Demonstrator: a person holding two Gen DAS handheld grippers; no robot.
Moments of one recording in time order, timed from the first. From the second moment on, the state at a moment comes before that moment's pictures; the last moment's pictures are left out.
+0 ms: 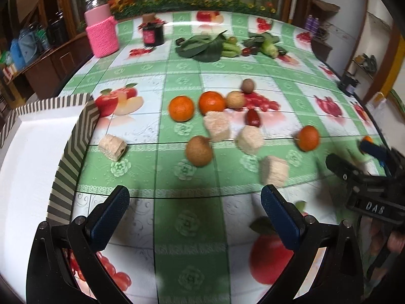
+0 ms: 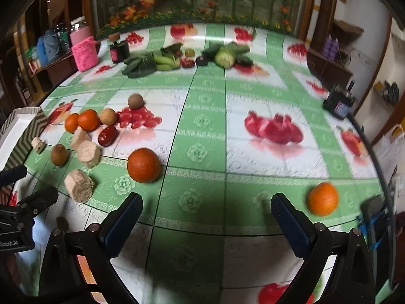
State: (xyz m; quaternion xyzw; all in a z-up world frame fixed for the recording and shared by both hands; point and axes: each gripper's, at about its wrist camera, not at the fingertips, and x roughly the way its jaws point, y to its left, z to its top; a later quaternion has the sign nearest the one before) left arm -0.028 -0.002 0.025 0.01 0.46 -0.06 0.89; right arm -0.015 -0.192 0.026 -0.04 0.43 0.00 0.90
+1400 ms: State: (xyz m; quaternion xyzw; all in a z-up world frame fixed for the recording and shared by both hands) left arm -0.022 -0.052 0.020 0.02 0.48 -0.15 0.87; right arm -0.002 -0.175 0.037 0.00 0.44 0.16 0.88
